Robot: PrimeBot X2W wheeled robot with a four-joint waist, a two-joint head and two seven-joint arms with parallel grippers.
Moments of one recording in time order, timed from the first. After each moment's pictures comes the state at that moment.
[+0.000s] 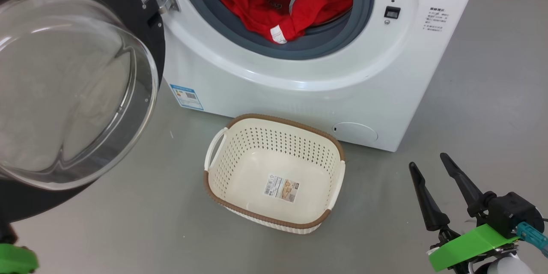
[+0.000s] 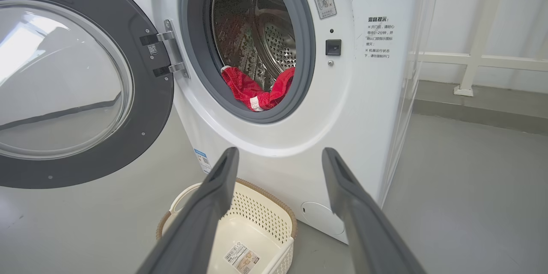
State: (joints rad) left arm -0.32 0.12 0.60 0.59 -0.15 -0.13 -0.26; right arm -0.04 -0.20 0.11 0.17 0.36 0.12 -0.26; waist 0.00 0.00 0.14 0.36
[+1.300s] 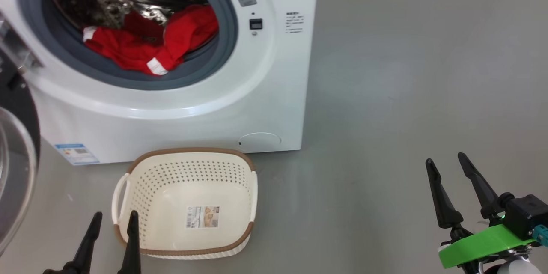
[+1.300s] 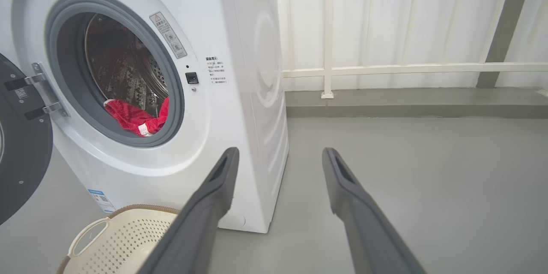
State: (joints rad) left arm 0.07 0.07 0.11 0.12 -0.21 -0.13 -0.26; right arm -0.02 -0.16 0.03 0.16 0.36 0.12 -0.26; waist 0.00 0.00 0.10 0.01
